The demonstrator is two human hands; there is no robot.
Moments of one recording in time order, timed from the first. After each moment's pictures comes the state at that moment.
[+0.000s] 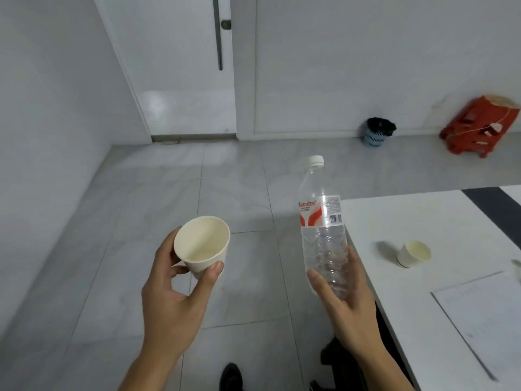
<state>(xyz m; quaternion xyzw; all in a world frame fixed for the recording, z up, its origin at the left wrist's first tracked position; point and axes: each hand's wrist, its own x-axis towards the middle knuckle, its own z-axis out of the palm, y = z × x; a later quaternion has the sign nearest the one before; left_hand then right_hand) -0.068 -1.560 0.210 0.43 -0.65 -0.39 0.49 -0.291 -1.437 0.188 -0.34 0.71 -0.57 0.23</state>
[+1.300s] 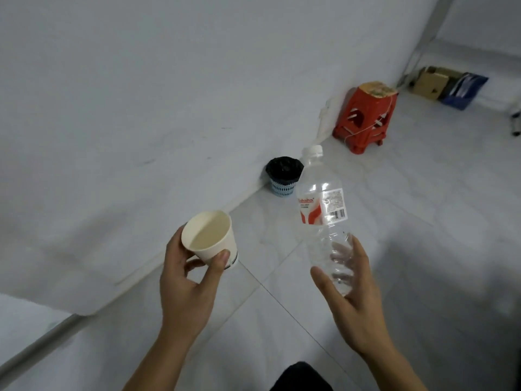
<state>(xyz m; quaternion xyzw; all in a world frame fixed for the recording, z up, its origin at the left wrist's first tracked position) -1.122 -2.453 0.213 0.19 -0.73 -0.56 0.34 -1.204 -2.216 0.189 -0.11 0.80 -0.59 0.02</state>
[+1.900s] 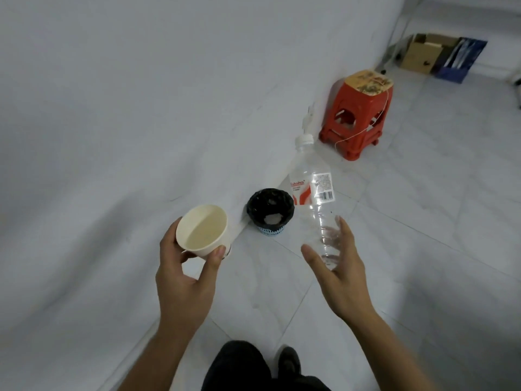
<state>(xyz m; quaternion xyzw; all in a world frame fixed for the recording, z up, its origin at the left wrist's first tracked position) -1.647 -2.592 0.197 0.14 -0.79 -0.52 0.28 -1.719 -2.361 0.157 -0.02 0.82 -0.57 0.03</state>
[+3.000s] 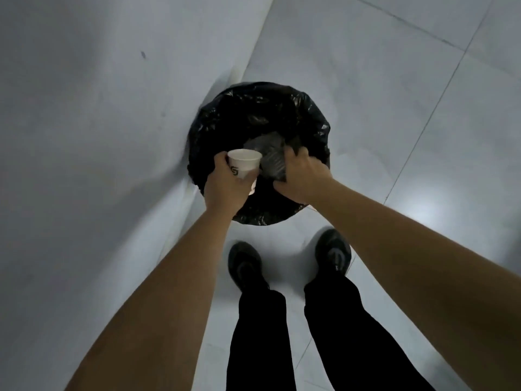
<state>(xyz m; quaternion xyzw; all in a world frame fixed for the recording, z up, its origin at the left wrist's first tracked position) -2.226 -2.714 -0.561 0.28 -0.85 -0.37 -0.24 -2.266 -2.549 -0.551 -0.05 0.90 -0.09 0.43</state>
